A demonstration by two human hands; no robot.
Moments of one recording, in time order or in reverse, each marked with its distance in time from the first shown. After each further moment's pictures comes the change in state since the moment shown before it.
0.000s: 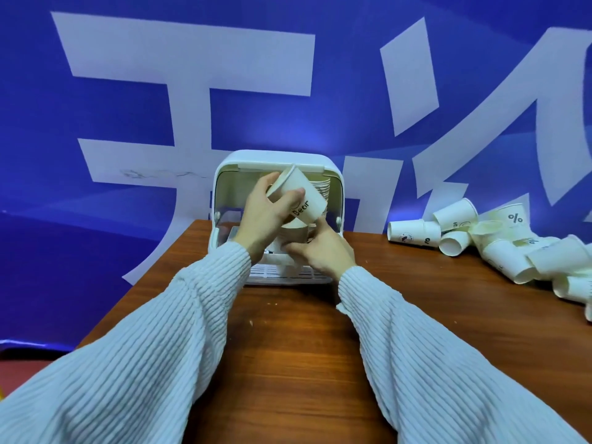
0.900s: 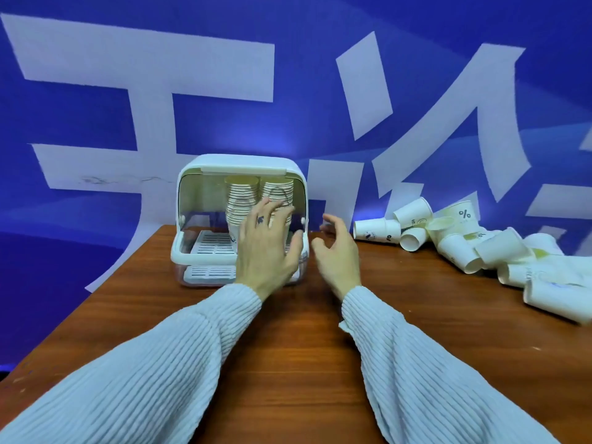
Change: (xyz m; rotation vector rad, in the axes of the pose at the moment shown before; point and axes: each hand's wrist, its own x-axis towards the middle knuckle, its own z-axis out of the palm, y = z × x) left_hand -0.046 -0.045 0.054 0.900 0.069 0.613; right_hand -0.027 0.064 -0.036 0.403 0.360 -0.027
